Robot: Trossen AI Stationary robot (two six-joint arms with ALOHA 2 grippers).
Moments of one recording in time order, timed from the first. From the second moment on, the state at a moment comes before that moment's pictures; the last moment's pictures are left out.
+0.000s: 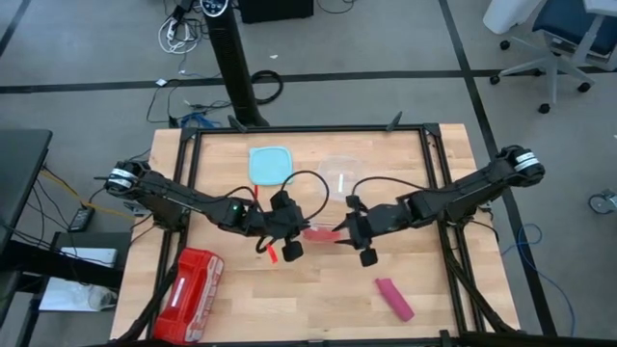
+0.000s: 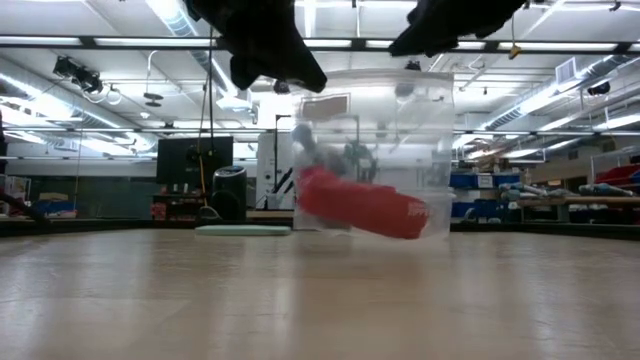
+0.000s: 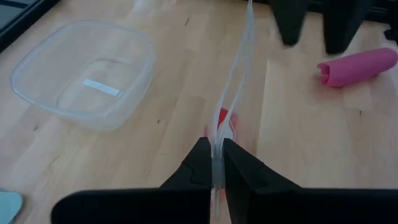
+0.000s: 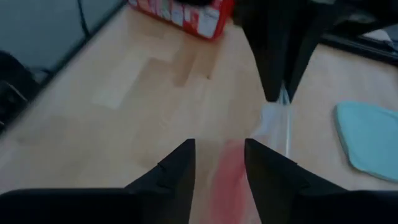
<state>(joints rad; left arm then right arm) -0.26 1.55 1.08 -0.20 -0.39 -0.37 0.32 1.34 0.90 -0.12 0.19 -0.10</state>
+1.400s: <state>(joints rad) -0.24 1.55 1.08 -0.21 -0.28 -0.37 0.30 1.54 1.05 -0.26 0.13 -0.24</state>
